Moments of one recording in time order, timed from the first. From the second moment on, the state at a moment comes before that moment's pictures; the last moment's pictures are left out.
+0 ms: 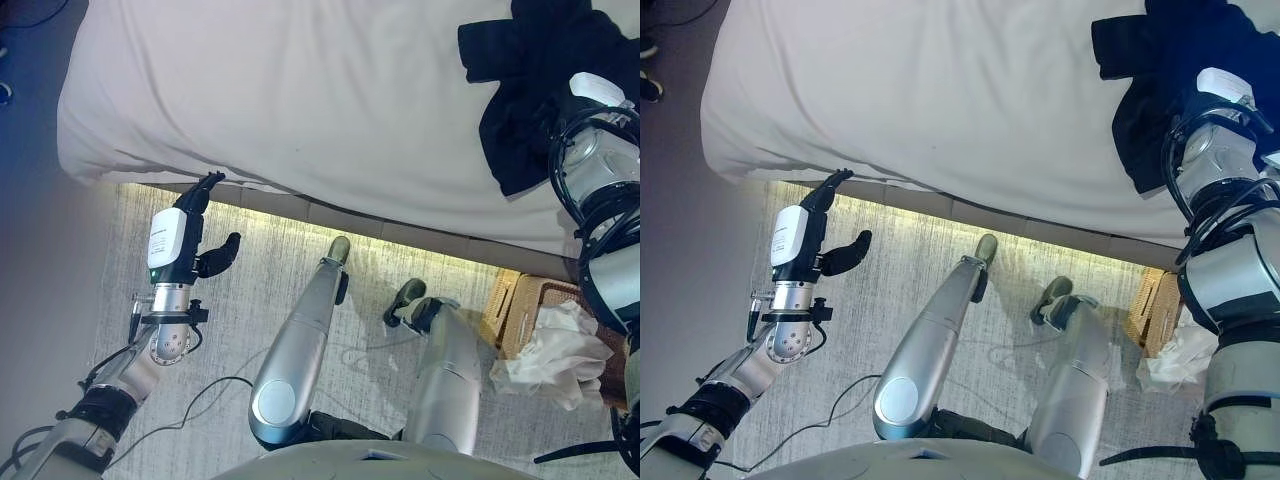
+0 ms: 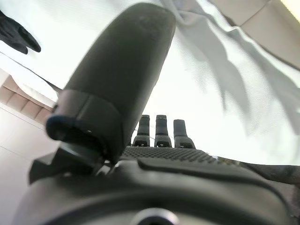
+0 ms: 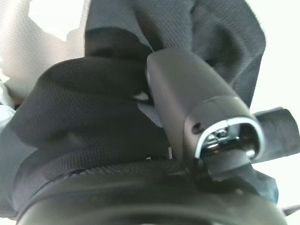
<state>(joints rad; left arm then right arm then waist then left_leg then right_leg) -0.10 0.68 -0.34 0.41 0.33 -0.48 0.76 -1.23 -0.82 0.68 1.19 -0.29 0.21 -0.05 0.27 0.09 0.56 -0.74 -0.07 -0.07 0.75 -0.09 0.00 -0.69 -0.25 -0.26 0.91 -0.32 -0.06</state>
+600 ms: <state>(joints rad) -0.10 0.67 -0.35 0.42 0.32 -0.48 0.76 -1.13 -0.87 0.59 1.16 -0.20 0.10 -0.07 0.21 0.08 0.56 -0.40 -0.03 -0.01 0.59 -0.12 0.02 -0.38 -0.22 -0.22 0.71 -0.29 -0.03</state>
